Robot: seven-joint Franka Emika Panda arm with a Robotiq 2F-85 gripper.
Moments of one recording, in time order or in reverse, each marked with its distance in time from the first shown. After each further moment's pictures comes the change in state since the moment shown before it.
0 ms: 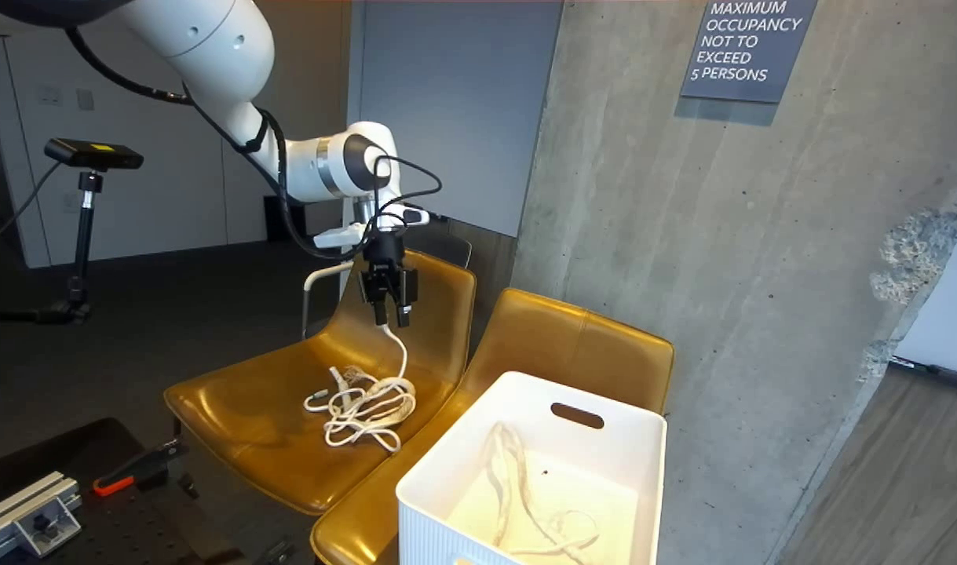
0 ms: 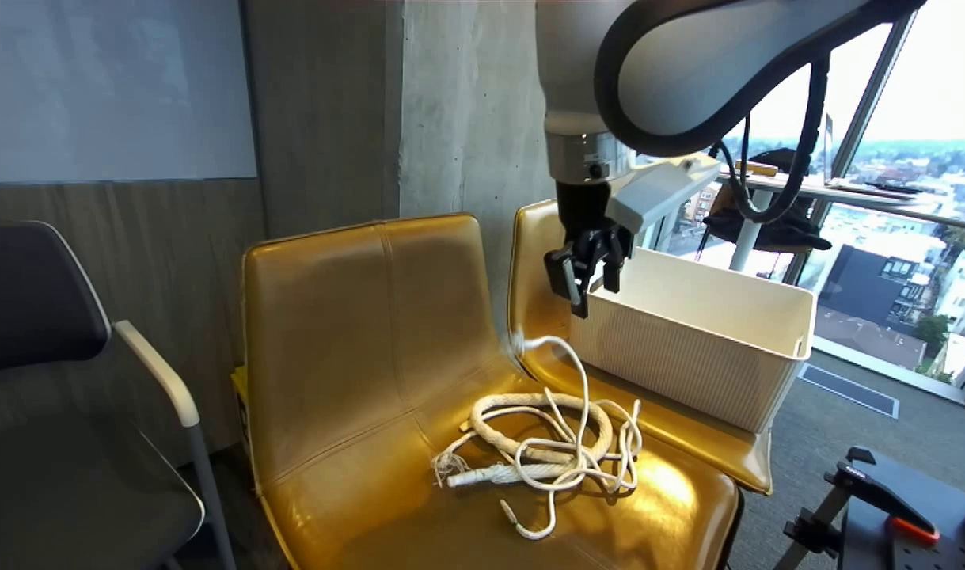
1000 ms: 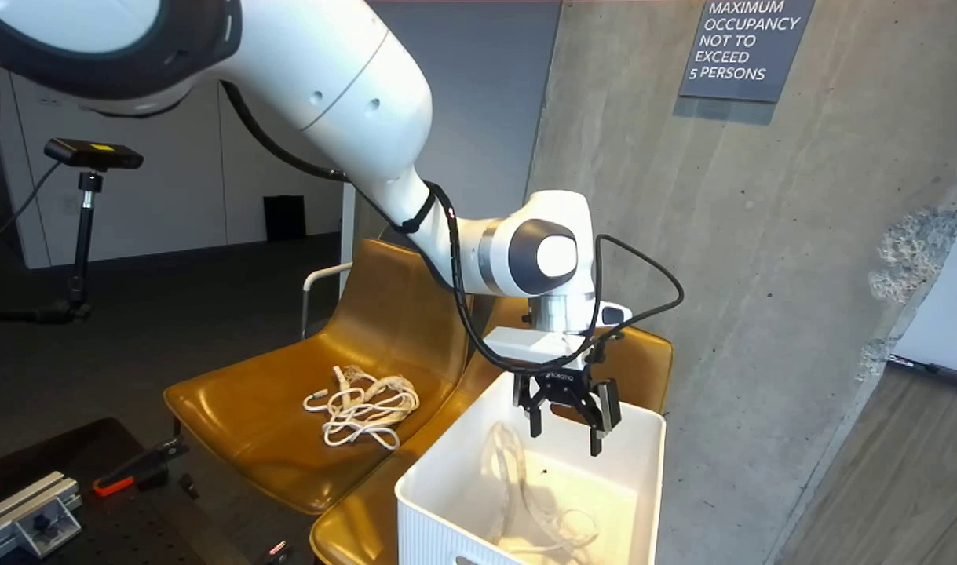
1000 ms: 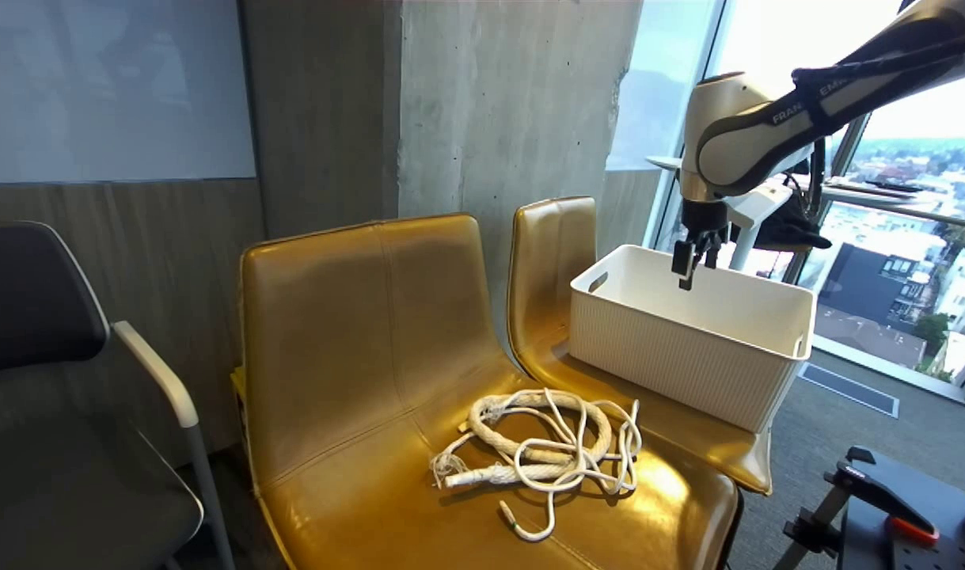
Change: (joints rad) arm -0.518 0.168 -0.027 0.128 0.023 0.177 -0.492
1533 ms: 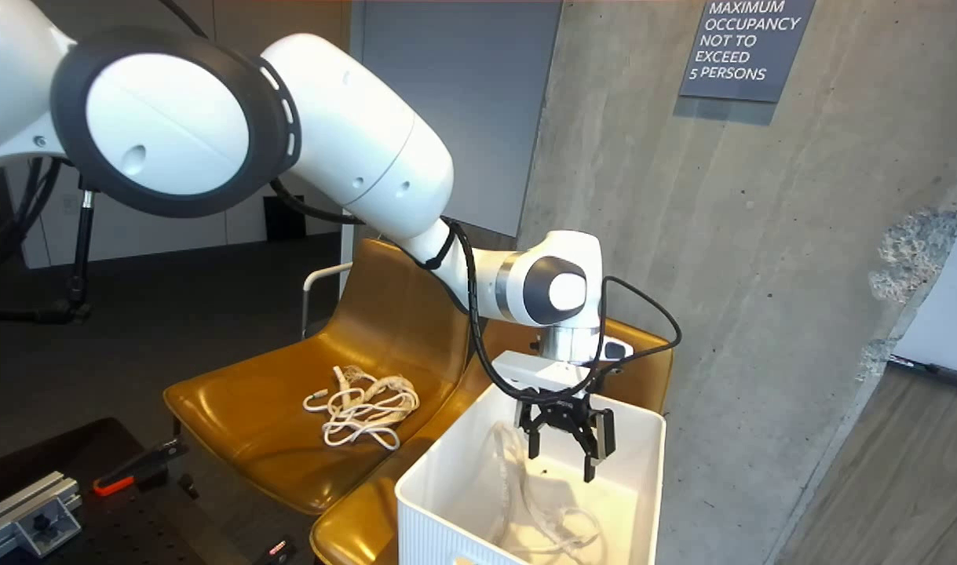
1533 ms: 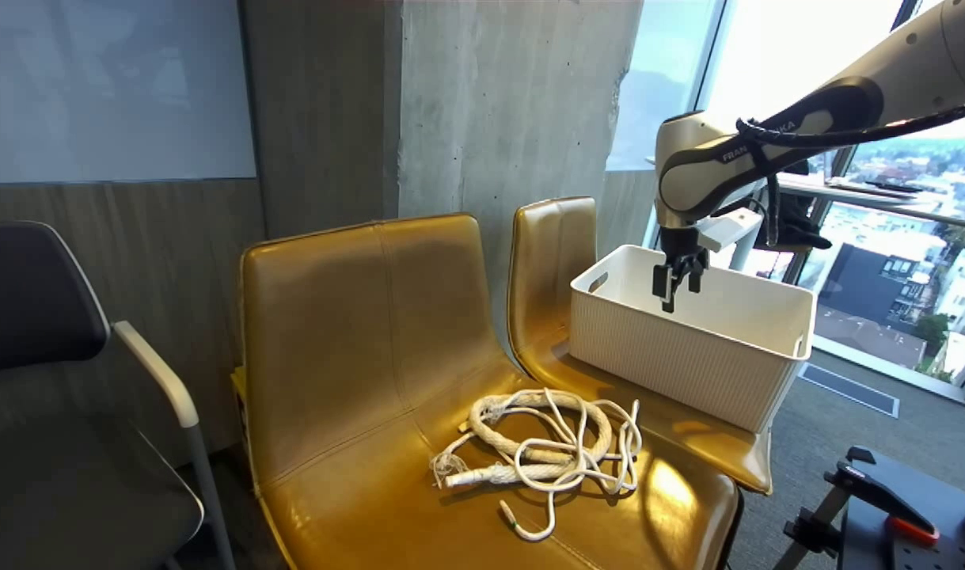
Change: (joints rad) arm -0.009 0.223 0.001 0.275 0.071 -0.155 0.000
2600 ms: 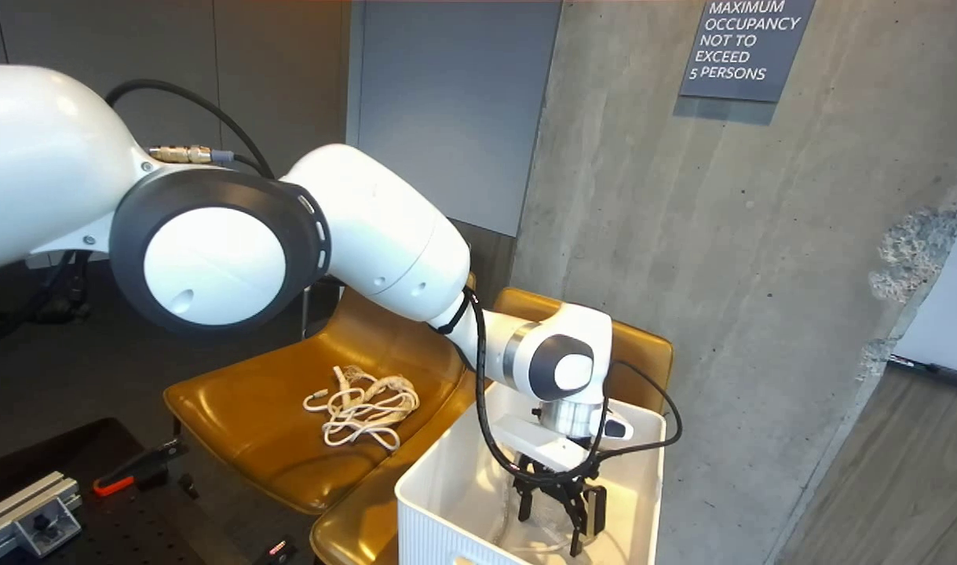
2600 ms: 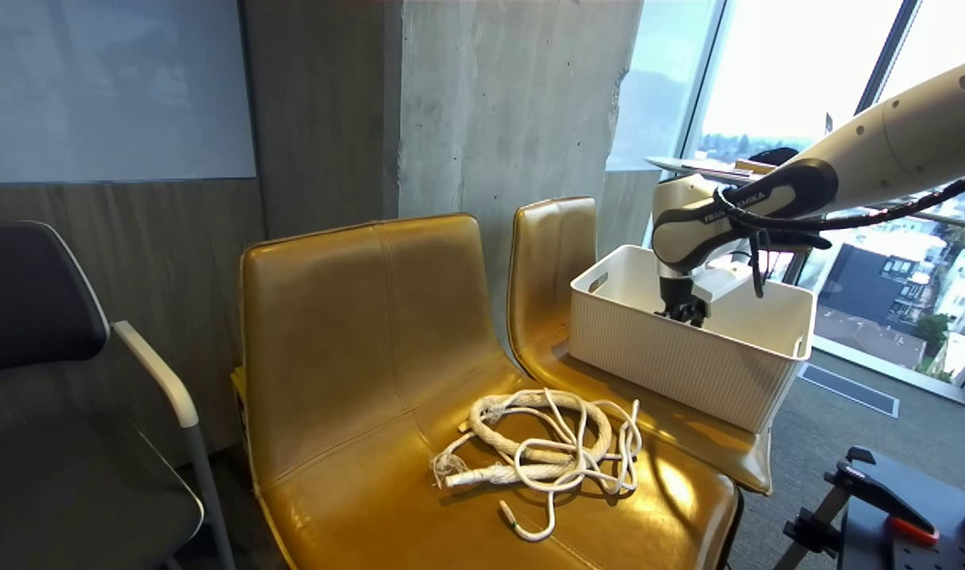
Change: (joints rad) arm -0.068 0.227 0.015 0.175 0.064 -0.033 0.001
